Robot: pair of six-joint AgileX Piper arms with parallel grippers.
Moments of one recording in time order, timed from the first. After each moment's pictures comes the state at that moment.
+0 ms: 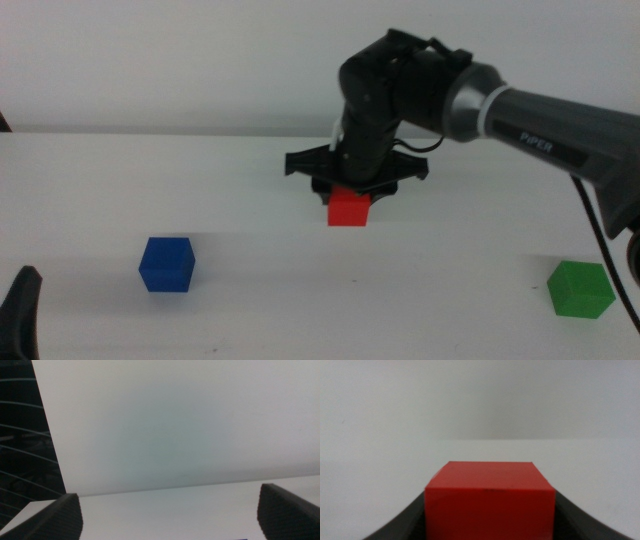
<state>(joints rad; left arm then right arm) 0.02 0.01 0.00 -0.10 0.04 0.14 0.67 2.19 -1.87 -0.15 1.10 0.72</state>
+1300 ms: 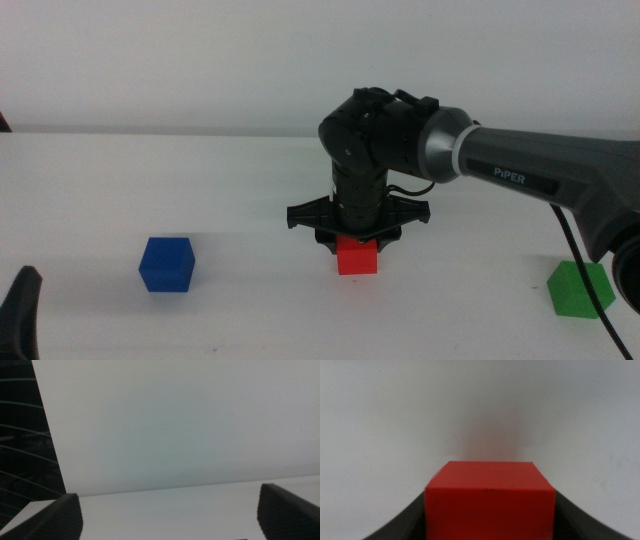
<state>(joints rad) 0.02 0.01 0.00 -0.10 0.04 0.14 0.72 2.20 -1.73 -0.19 1.12 0.79</state>
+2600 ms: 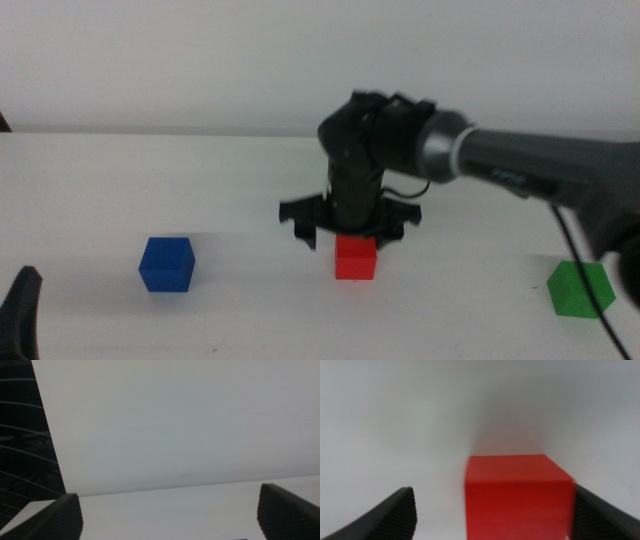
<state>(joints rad) 0.02 0.01 0.00 -0.10 0.04 0.14 0.72 2.19 -1.73 -0.16 1.06 0.81</state>
